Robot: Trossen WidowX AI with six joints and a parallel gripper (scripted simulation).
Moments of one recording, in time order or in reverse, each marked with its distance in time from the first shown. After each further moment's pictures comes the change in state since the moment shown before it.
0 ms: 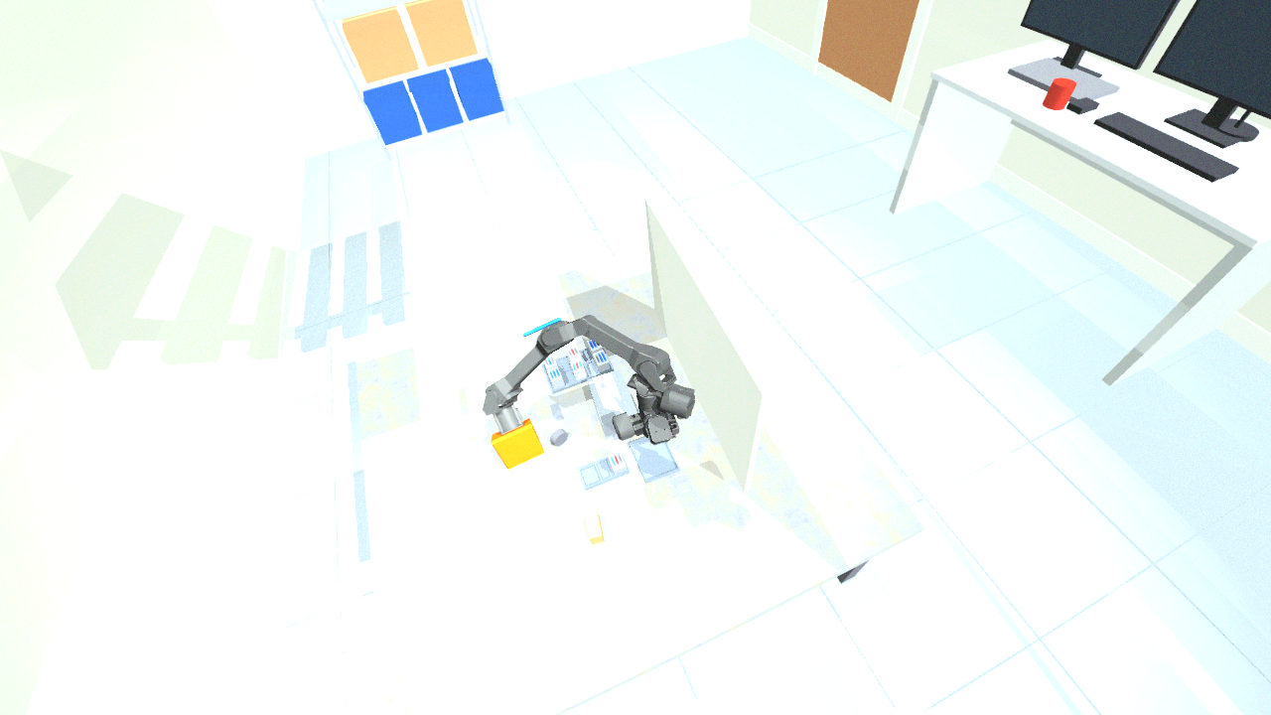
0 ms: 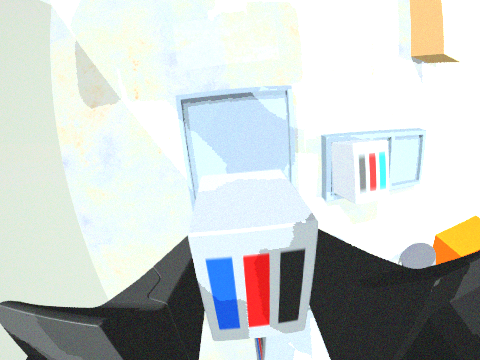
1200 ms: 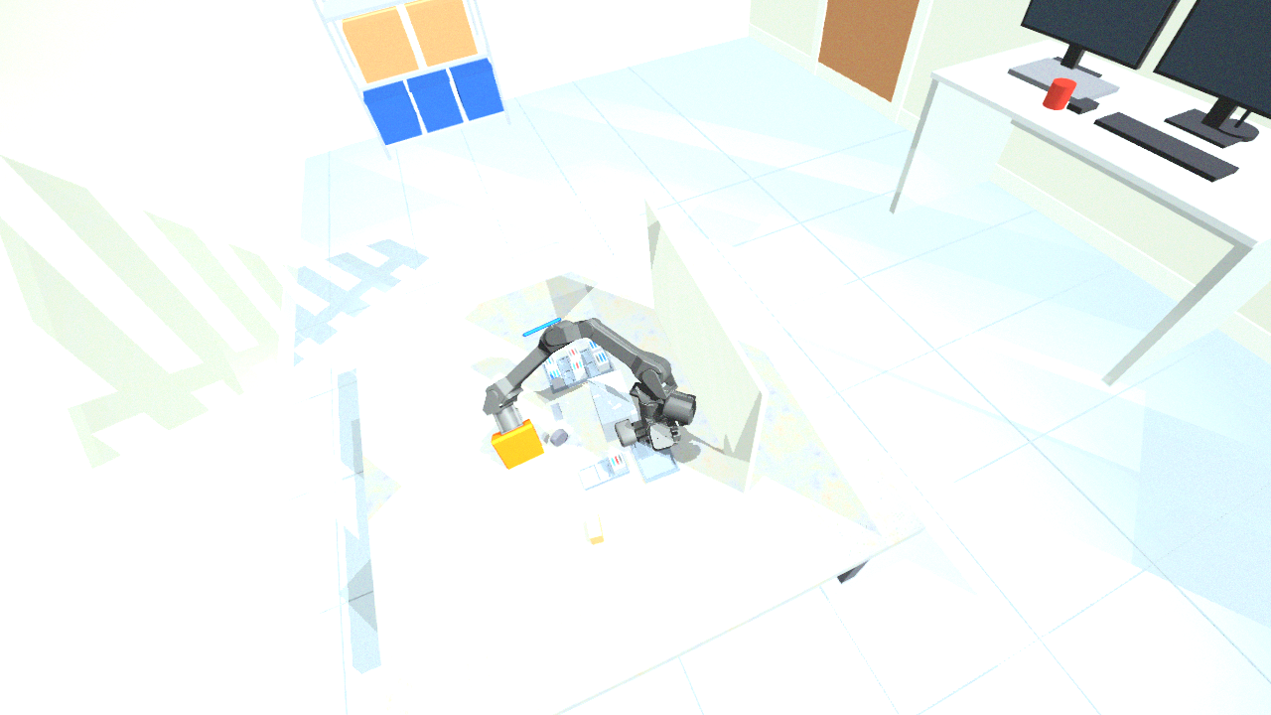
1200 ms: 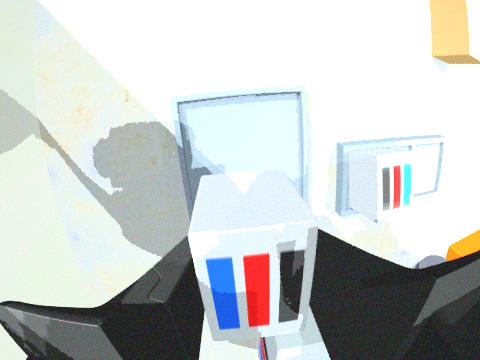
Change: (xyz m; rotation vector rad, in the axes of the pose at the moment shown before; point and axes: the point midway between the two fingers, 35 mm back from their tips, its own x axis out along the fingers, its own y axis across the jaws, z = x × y) arm 0.031 0.002 0.001 0.000 0.000 0.001
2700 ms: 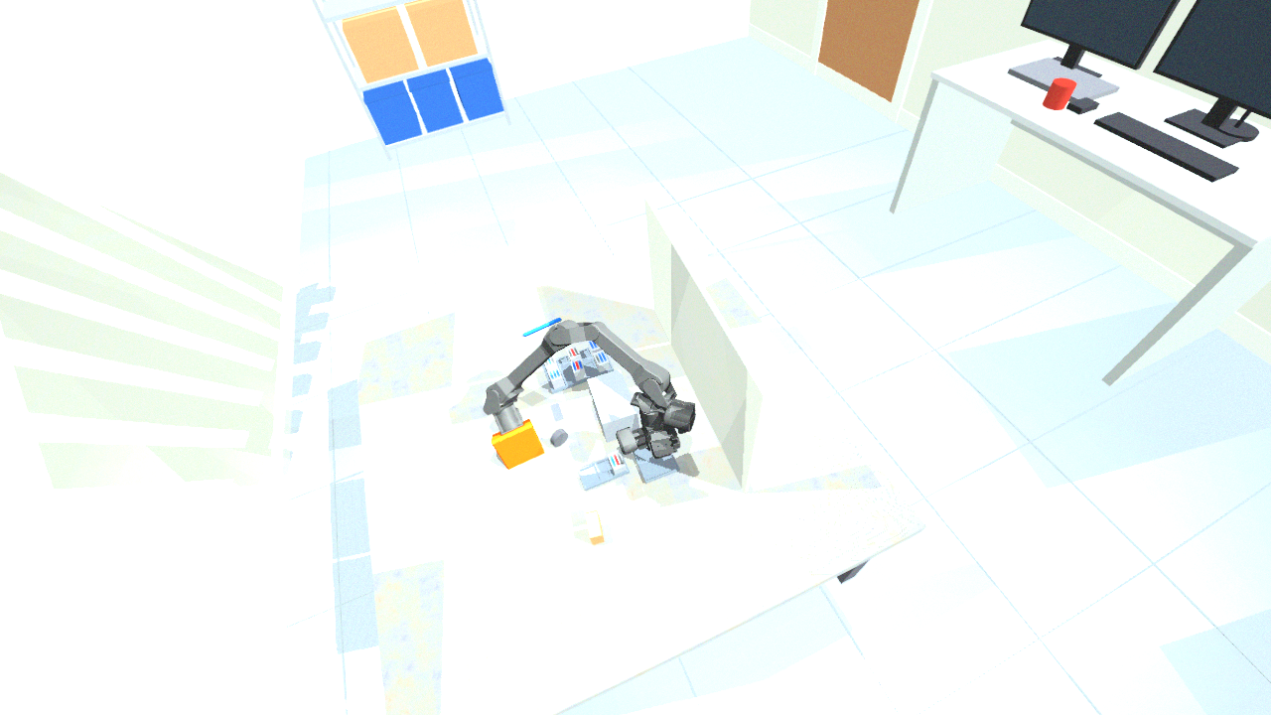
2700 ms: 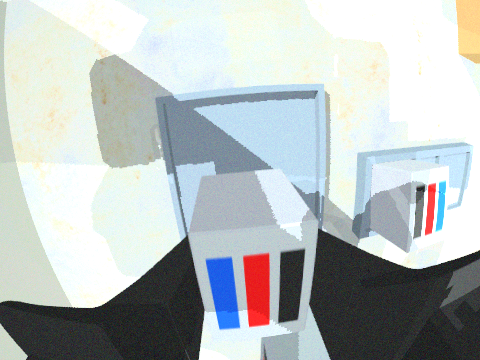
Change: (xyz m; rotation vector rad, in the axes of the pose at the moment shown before) arm 0.038 -0.001 -0.001 -0.001 0.002 0.000
